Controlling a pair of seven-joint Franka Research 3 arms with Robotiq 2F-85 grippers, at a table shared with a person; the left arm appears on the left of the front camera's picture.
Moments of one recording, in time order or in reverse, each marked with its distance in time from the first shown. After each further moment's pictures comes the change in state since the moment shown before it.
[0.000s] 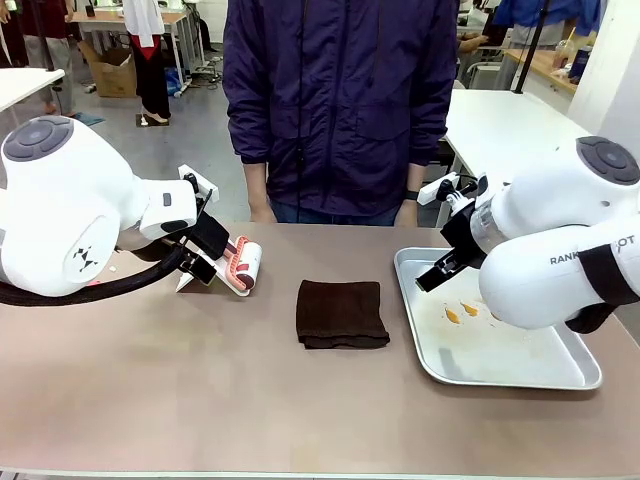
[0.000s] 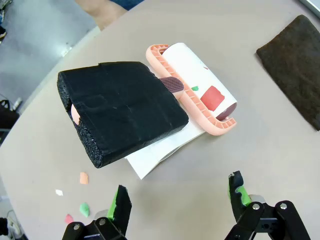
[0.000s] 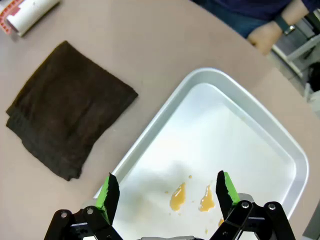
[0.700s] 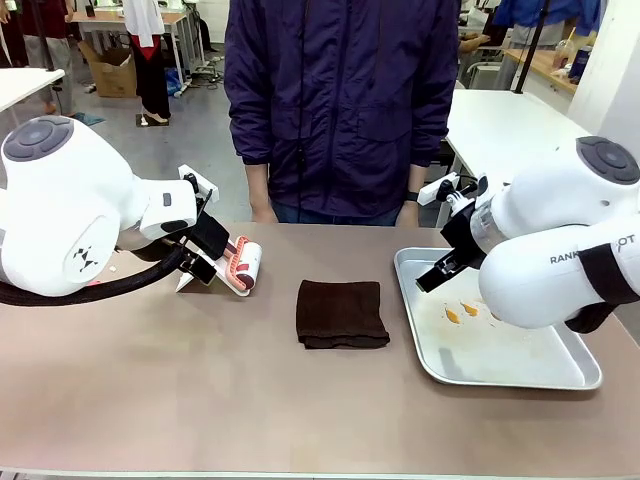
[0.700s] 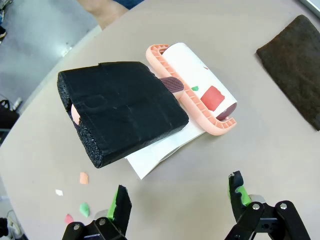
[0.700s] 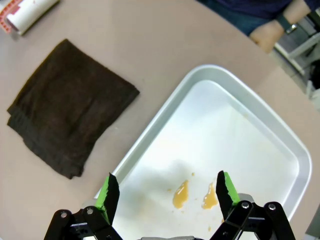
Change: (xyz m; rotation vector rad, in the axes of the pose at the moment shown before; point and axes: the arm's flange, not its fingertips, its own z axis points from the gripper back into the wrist) left arm 0.000 0.000 0.000 0.000 0.000 0.000; right arm -0.001 0.002 0.001 0.011 0.014 -0.010
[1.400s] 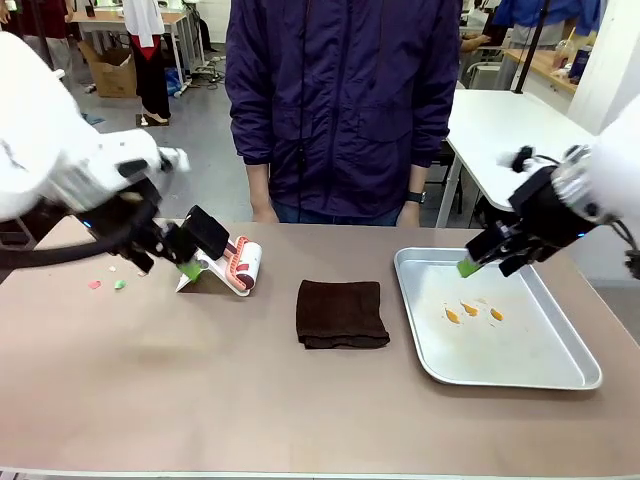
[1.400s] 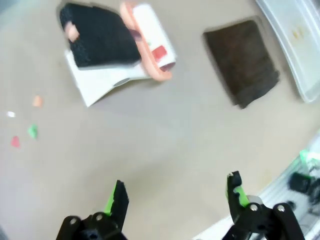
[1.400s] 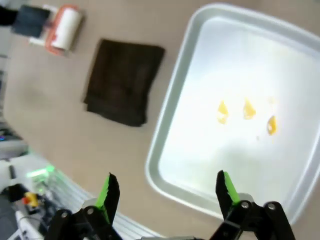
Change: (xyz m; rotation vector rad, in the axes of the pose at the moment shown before) left arm -0.005 0.015 0.104 -0.323 0.139 0.320; right arm -0.029 -0.049 0.106 0.339 0.133 -0.493
